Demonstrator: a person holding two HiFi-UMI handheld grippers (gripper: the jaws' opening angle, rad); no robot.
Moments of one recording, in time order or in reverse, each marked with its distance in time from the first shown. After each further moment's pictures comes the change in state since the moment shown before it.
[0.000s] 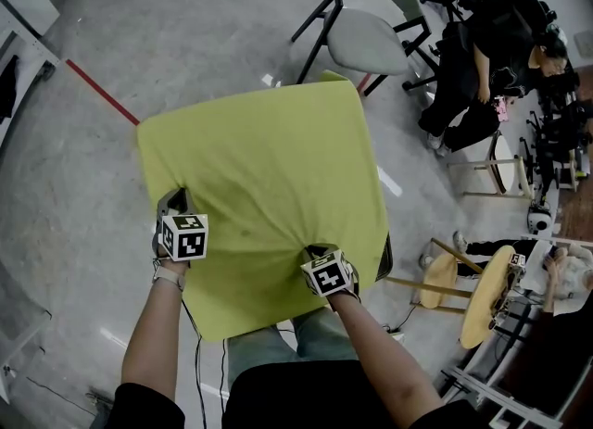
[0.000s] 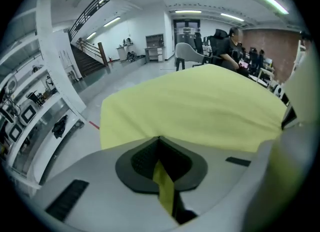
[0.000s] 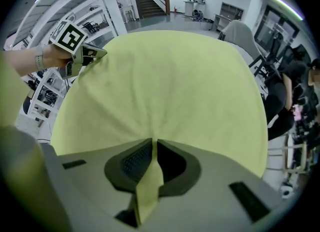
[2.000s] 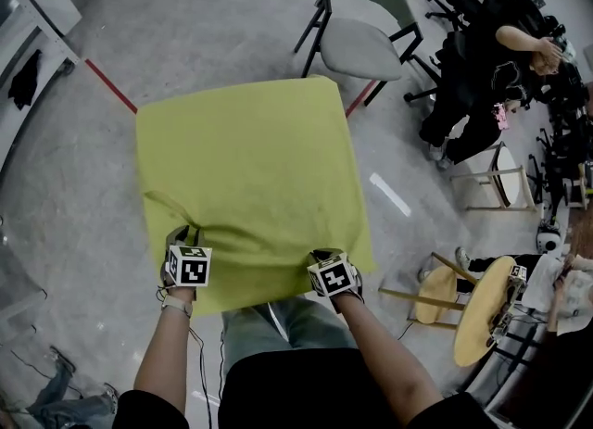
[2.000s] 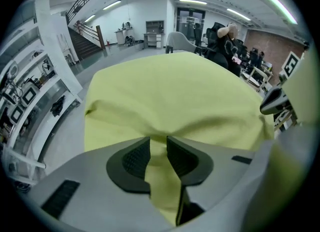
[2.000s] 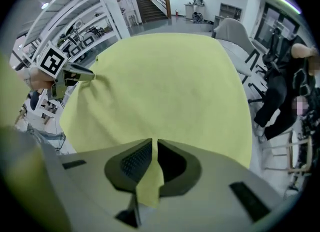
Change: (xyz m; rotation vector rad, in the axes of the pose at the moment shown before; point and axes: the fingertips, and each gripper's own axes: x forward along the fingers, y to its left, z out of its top) left arm -0.084 -0.123 -0.088 -0.086 0.157 -0.068; right arm -0.028 -0.055 -0.085 -0.006 -0.040 0.056
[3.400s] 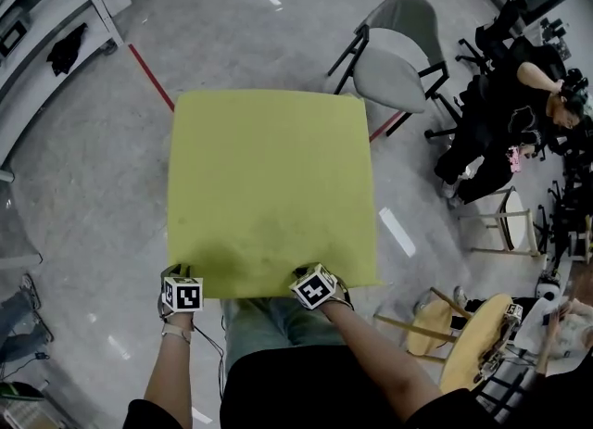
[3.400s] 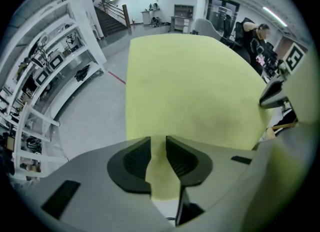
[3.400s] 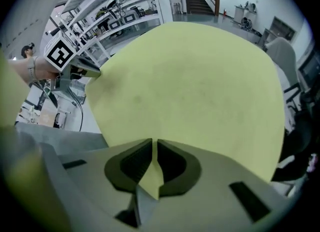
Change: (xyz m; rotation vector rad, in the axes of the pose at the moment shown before) left arm -0.071 0.006 -0.167 -0.243 0.191 0.141; right arm 0.015 0.089 -0.020 -0.409 0.093 0.155
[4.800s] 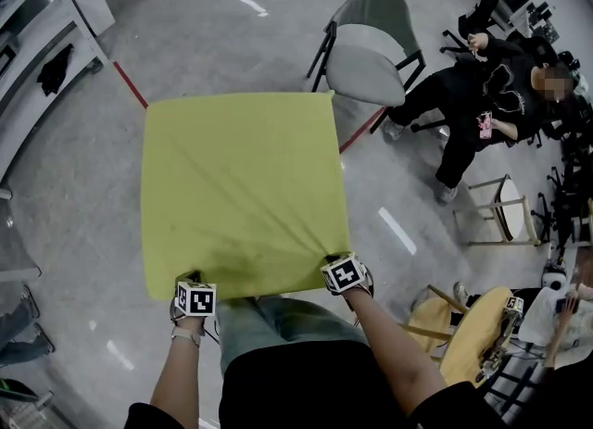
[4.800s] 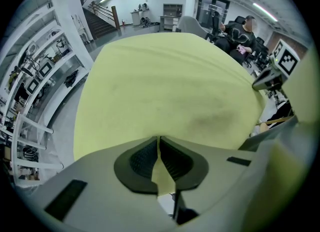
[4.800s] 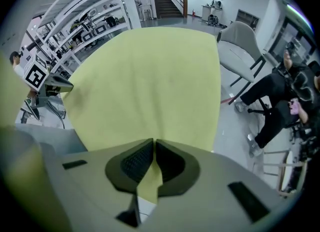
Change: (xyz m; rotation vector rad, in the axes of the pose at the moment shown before) left arm 0.005 -0.122 0.015 0.075 -0.002 -0.046; right arm -0.038 -0.151 -0.111 0.241 -0.047 -0.155
